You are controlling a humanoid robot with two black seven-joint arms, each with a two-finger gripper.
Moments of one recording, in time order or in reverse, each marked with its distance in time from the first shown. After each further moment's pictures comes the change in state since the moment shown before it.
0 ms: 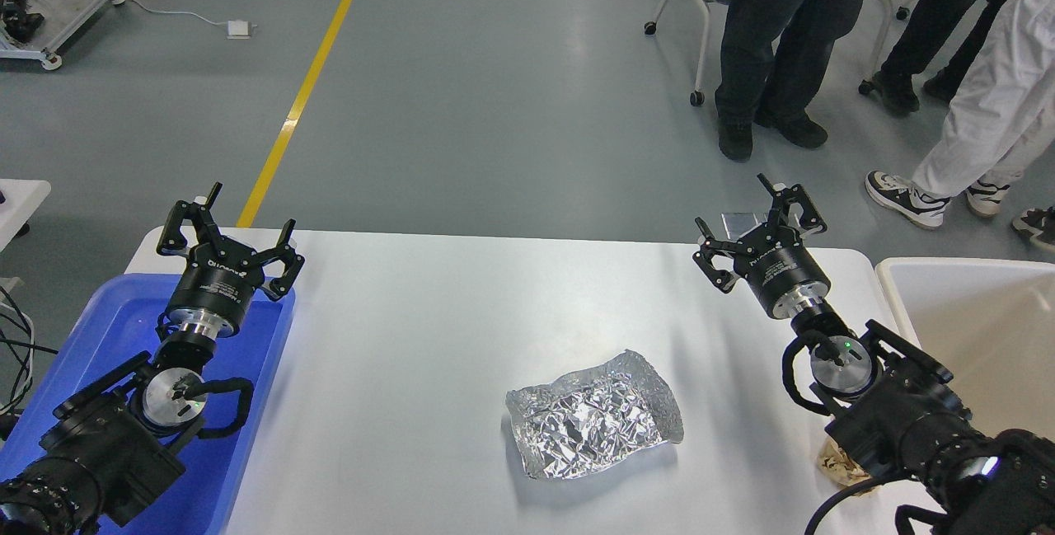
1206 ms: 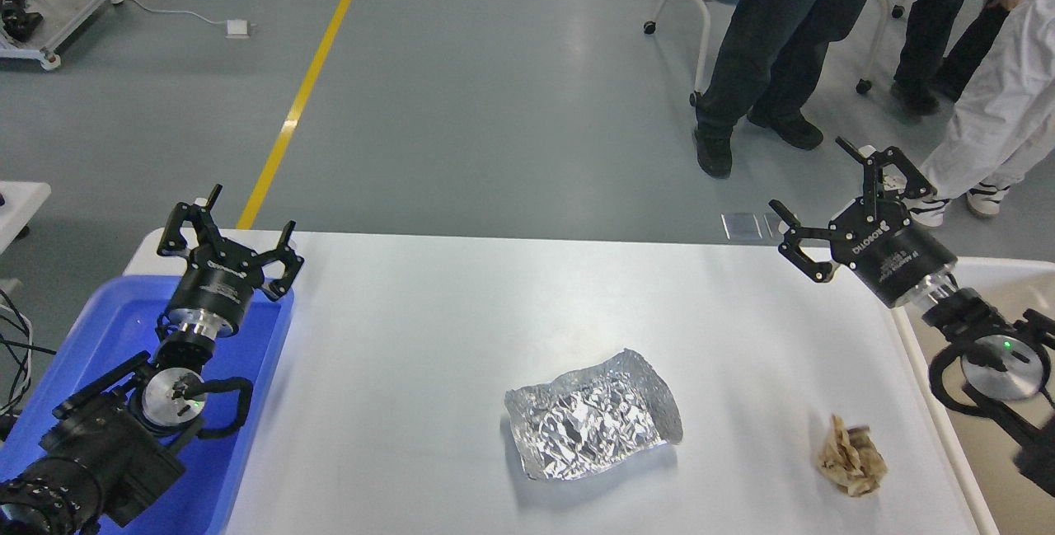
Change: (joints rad) left arm 0.000 0.000 0.000 0.000 -0.001 0.000 0.000; right arm -0.178 -0.548 -0.017 0.694 -0.146 -0.011 0.003
